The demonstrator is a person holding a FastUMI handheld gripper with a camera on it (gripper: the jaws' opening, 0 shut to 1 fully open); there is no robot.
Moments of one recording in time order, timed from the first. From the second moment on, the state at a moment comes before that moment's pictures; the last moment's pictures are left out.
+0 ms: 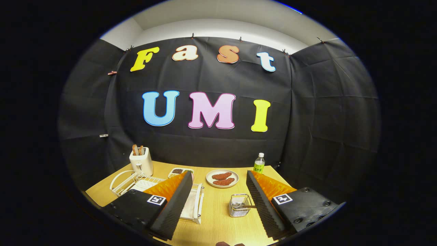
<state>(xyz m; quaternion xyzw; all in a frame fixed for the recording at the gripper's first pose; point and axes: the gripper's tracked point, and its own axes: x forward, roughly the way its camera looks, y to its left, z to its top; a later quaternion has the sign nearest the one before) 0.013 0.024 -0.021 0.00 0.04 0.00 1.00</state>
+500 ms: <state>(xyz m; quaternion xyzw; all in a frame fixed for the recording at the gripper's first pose) 0.107 0.082 -0.039 -0.02 0.09 0.03 1.00</state>
